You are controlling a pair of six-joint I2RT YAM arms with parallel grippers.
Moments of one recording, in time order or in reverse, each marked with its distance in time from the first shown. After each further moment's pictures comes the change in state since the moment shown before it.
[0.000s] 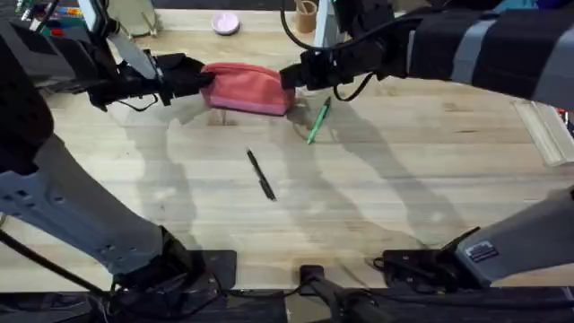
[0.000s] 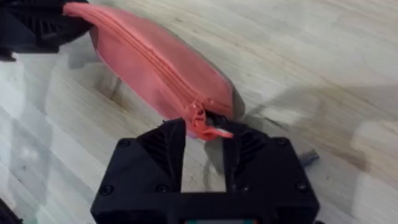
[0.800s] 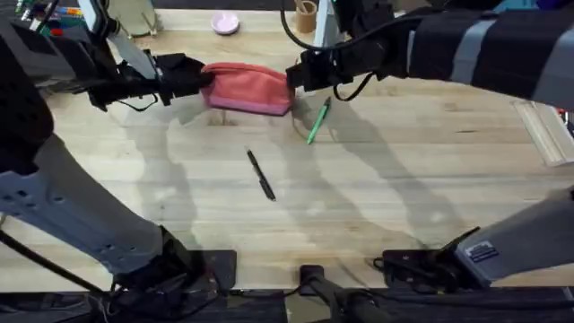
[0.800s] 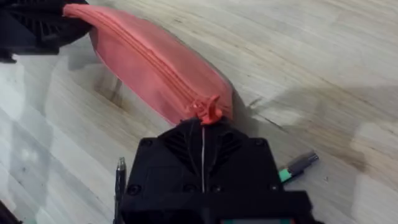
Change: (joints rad) left arm 0.000 0.000 0.000 0.000 -0.002 0.000; right arm 0.001 0.000 0.000 0.005 0.003 0.003
